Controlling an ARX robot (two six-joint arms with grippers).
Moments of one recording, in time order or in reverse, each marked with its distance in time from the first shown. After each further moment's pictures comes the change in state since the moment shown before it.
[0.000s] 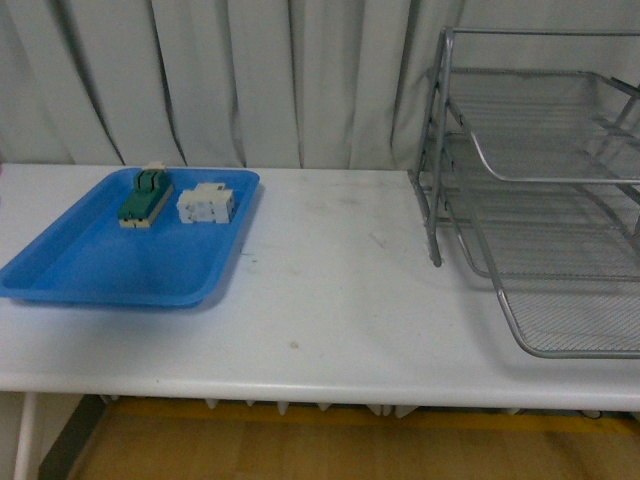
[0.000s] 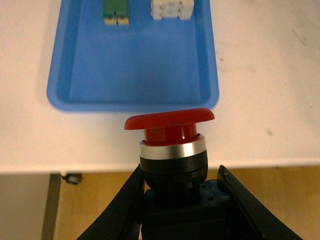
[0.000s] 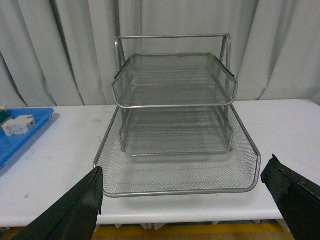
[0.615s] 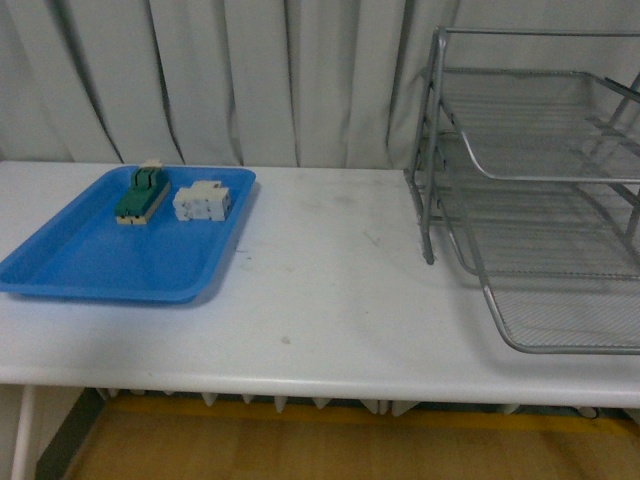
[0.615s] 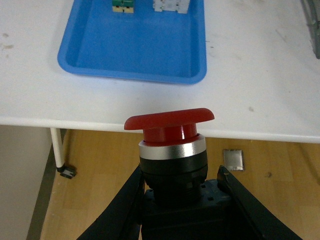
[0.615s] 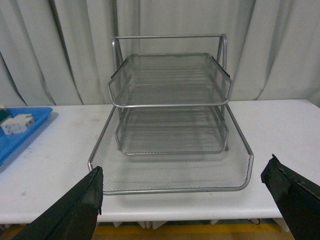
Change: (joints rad) left arm -0.036 -0.365 -0.219 -0.050 -0.060 -0.072; right arm 0.000 0.001 0.000 0.000 -0.001 0.000
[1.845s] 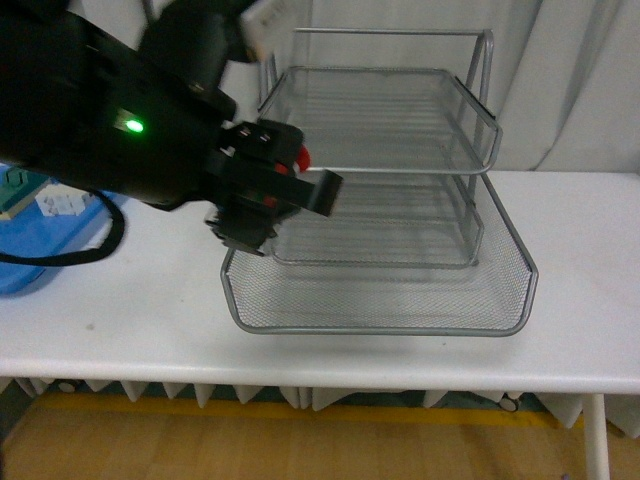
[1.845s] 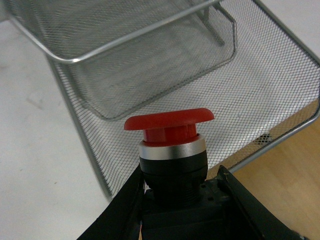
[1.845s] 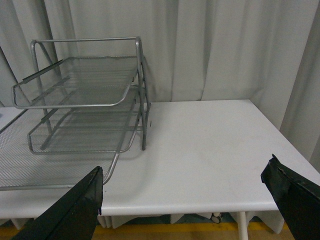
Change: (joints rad) left arm -0.390 0.716 0.397 0.329 0.057 0.201; right arm 0.000 0.000 0.000 0.001 0.001 0.000
